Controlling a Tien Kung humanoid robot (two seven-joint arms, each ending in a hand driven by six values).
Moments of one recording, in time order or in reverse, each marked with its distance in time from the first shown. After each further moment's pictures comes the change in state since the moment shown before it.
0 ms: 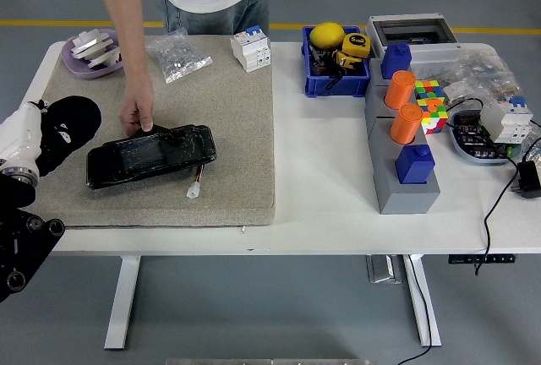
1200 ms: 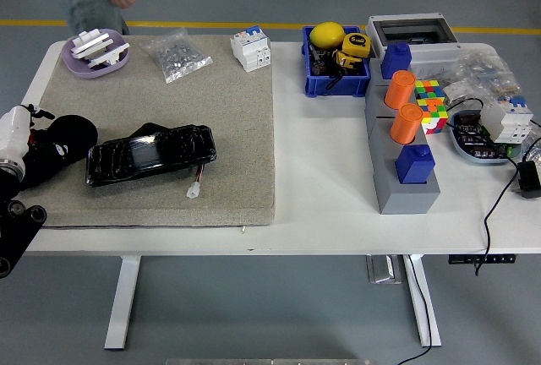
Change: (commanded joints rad) left arm -0.011 0.037 -0.050 0.007 -0.022 -0.145 0.021; right arm 0.008 0.006 0.003 -0.006 -0.002 -0.015 0.007
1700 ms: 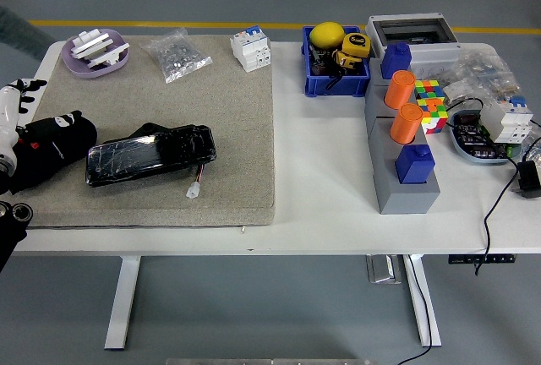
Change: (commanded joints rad) left arm 0.136 -0.029 -0.177 -0.301 -0.175 0.016 -0.156; right arm -0.013 -0.001 -0.017 -0.003 0.012 0.008 -0.004
